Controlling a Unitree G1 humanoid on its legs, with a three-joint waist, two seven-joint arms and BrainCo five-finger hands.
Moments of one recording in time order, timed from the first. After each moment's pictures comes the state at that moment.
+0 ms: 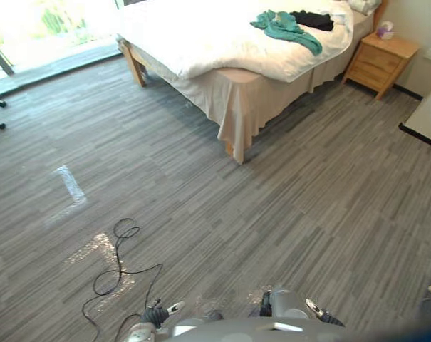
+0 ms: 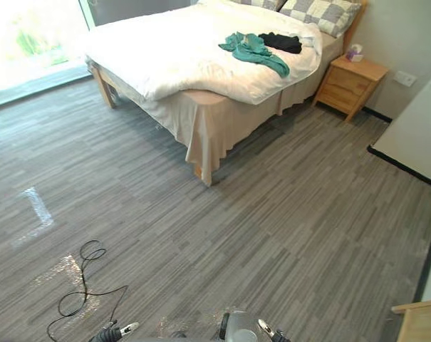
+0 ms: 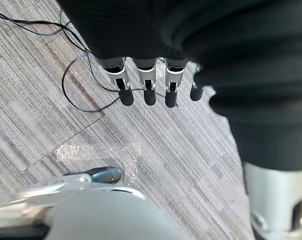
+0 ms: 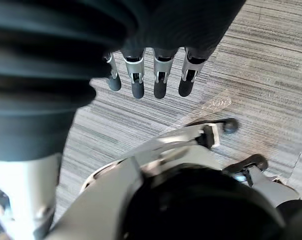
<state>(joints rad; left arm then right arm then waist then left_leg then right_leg) 0.14 0.18 -0.04 1.04 -0.13 -0.02 0.04 0.15 -0.07 -0.29 1.10 0.26 0.01 0.11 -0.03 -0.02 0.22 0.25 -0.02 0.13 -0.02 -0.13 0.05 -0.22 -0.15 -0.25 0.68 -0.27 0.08</state>
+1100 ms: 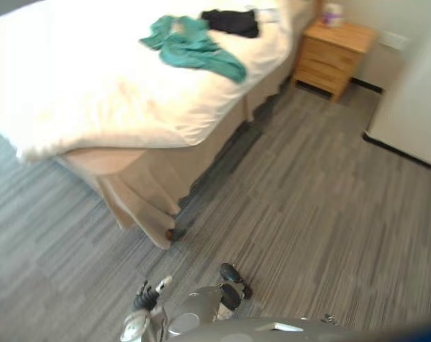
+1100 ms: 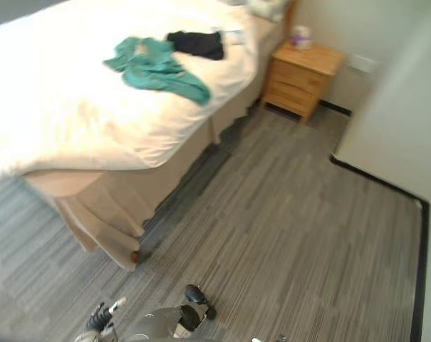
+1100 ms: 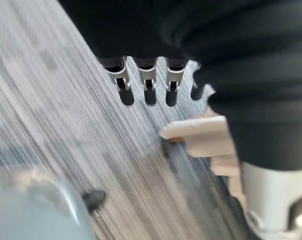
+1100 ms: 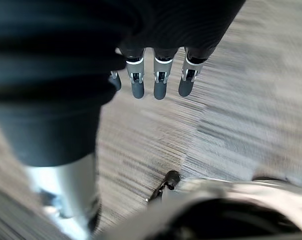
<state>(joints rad) 0.12 0.07 0.19 0.98 -0.29 -0.12 0.11 0.22 -0.01 -0.38 1.08 -0.11 -0.12 0.02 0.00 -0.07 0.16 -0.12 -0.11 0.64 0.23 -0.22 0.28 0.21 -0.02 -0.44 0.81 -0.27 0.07</state>
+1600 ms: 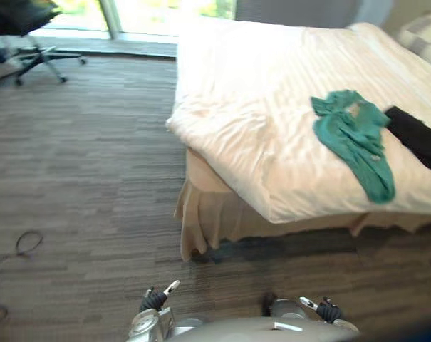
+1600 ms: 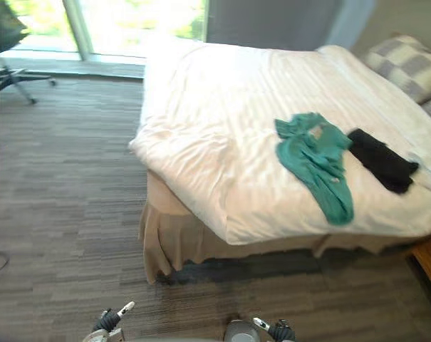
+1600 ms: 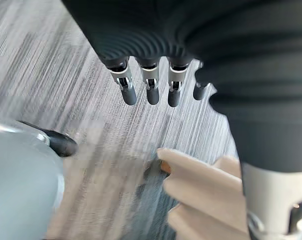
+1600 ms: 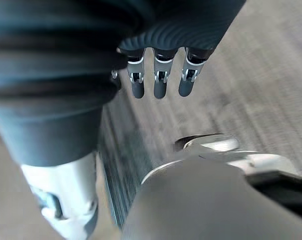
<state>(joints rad) 0.09 0.08 0.17 1.06 -0.24 -0.08 0.13 0.10 -0.08 -0.28 1.10 0.06 -0.04 0.01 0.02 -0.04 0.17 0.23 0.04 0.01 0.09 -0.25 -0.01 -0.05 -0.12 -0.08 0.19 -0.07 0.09</state>
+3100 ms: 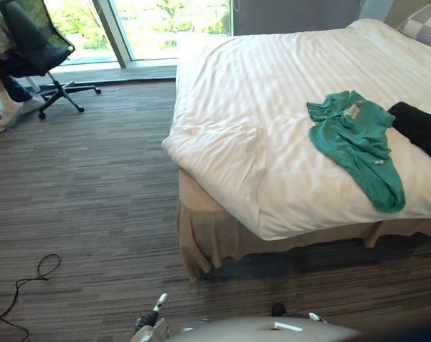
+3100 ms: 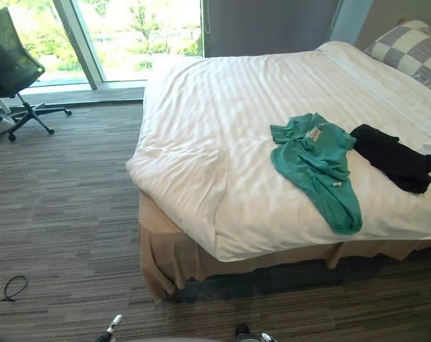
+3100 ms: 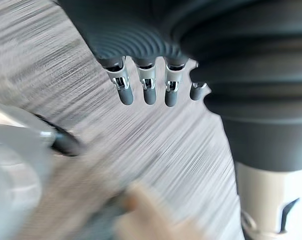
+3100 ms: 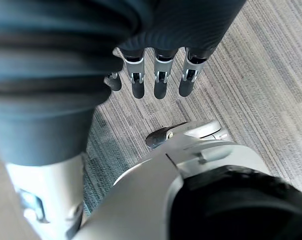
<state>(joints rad) 0.10 0.07 0.37 1.12 -0.66 -0.16 0.25 0.11 -0.13 -0.31 1.15 0.13 0.16 0.04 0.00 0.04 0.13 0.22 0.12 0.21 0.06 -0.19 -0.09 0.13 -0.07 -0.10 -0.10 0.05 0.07</state>
